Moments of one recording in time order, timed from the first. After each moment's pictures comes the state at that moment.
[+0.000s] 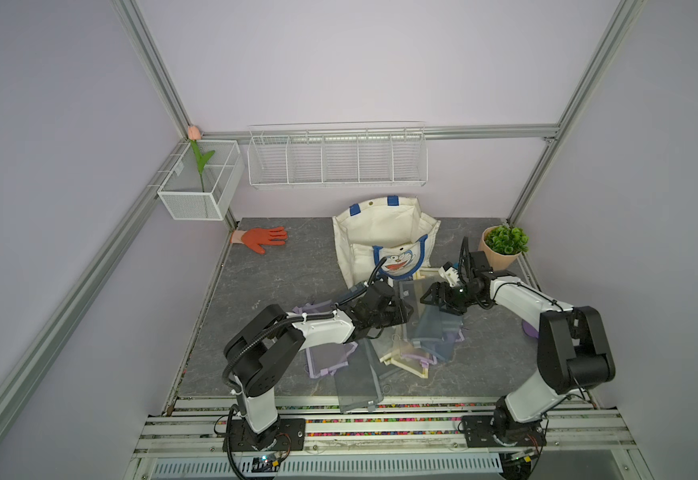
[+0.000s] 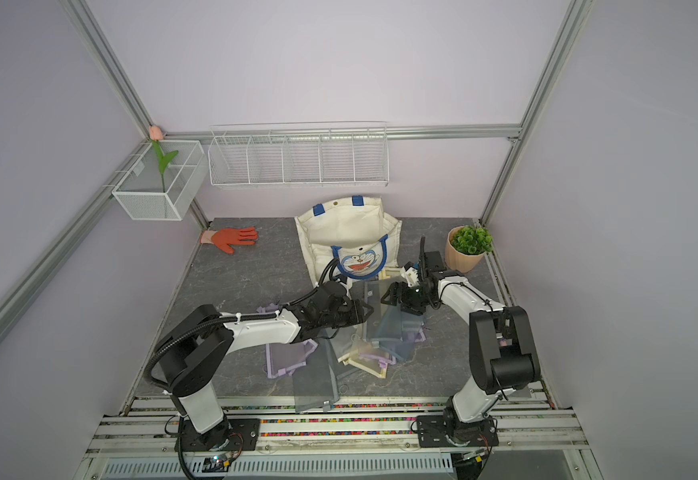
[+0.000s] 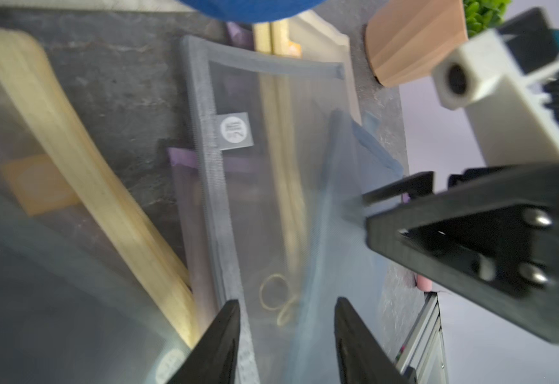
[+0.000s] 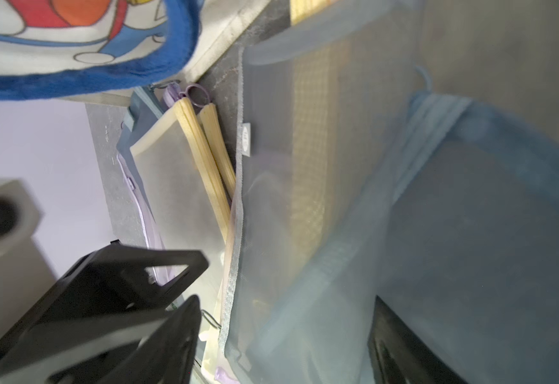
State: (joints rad) left arm -0.92 1.82 0.98 0.22 0.15 -0.96; right arm 0.17 1.64 1.02 -0.59 -0.63 0.32
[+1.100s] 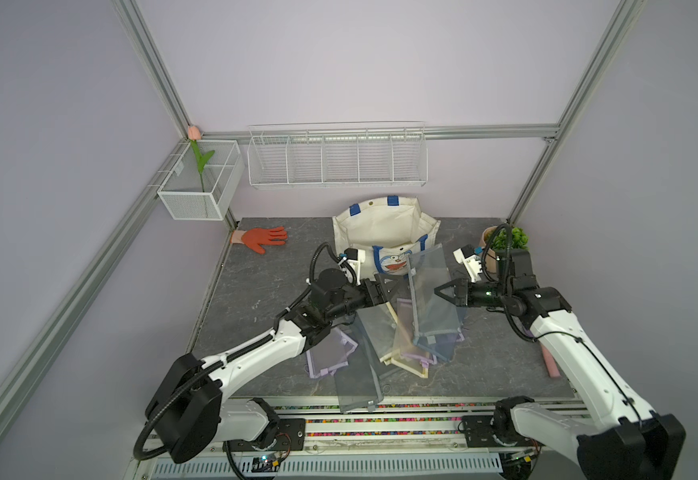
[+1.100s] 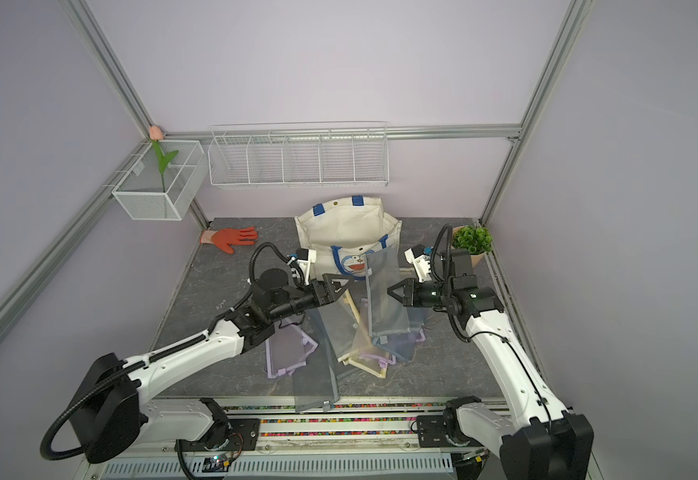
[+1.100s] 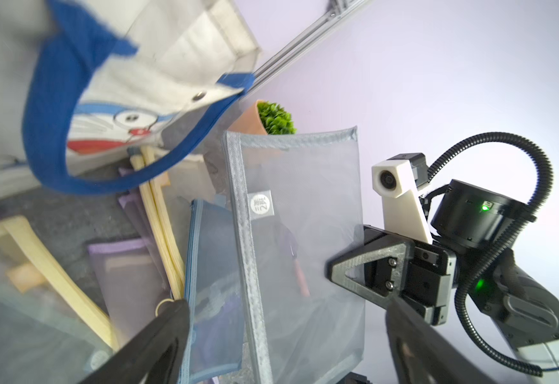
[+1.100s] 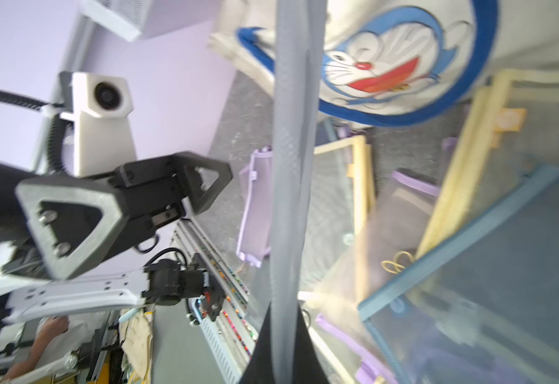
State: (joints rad) left arm -0.77 1.27 0.82 0.33 0.34 -0.93; right arm 0.22 1.07 1.01 -0.66 -0.80 0.33
